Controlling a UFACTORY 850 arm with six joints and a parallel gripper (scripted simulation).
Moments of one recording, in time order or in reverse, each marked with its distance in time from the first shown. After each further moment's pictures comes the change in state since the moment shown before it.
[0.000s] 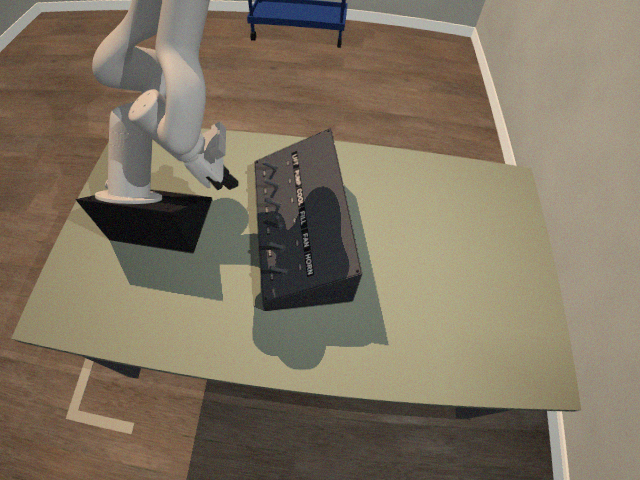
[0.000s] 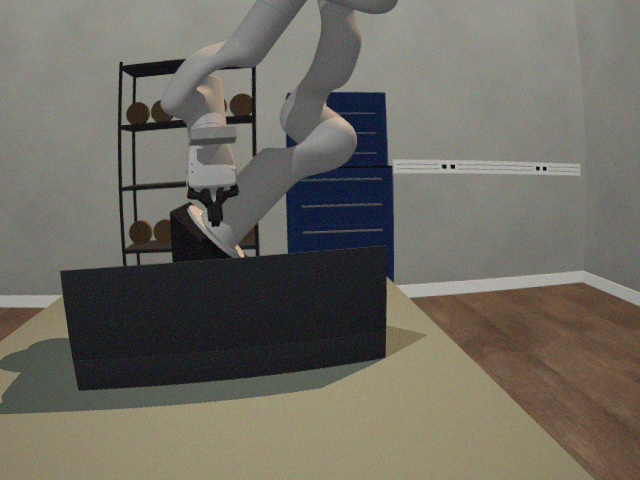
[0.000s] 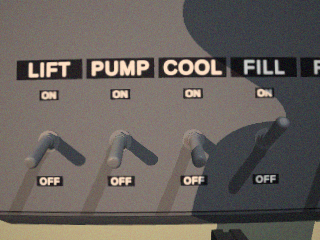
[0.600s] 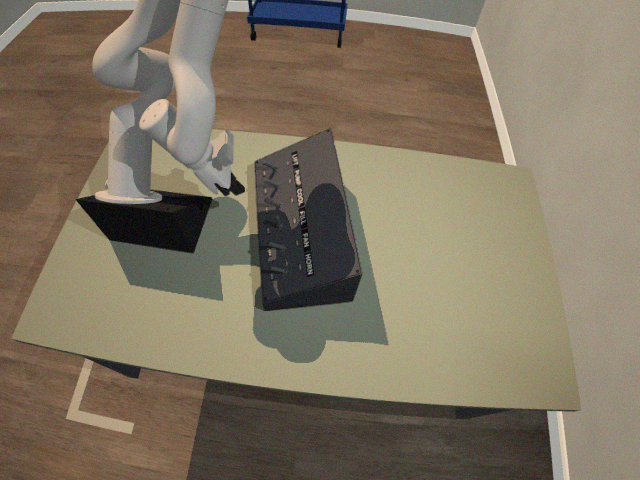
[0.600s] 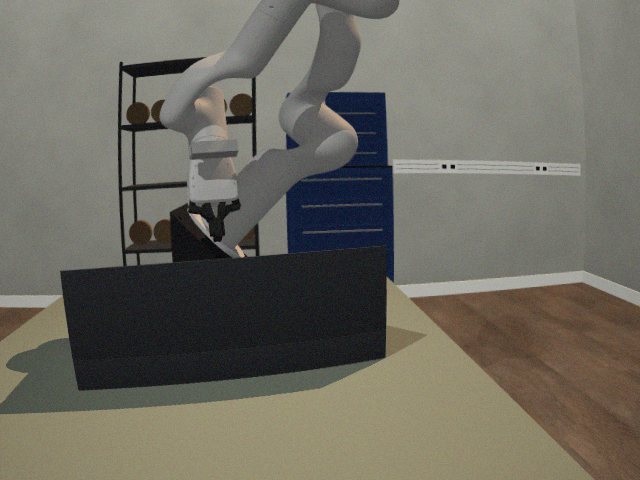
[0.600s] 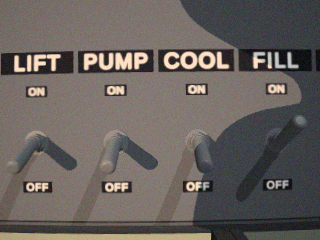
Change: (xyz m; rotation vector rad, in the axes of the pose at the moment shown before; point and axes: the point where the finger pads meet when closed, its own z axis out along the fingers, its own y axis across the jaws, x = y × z) arm 0.000 0.000 0.031 0.000 -0.001 0.000
